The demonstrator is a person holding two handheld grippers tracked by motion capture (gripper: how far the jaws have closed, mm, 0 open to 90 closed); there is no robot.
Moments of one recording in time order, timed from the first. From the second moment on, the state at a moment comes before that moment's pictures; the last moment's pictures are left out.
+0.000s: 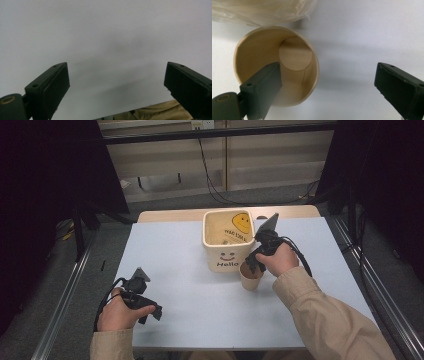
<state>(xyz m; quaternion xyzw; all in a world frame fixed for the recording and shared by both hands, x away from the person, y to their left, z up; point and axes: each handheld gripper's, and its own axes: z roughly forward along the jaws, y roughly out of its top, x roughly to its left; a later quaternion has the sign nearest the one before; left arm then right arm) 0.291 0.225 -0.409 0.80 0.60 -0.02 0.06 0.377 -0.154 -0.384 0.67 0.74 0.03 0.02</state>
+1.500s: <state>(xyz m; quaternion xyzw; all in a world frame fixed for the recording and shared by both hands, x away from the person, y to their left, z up) 0.291 0.226 -0.407 0.81 0.59 -0.01 0.07 0.382 -0.117 -0.331 0.65 0.76 0.03 0.02</state>
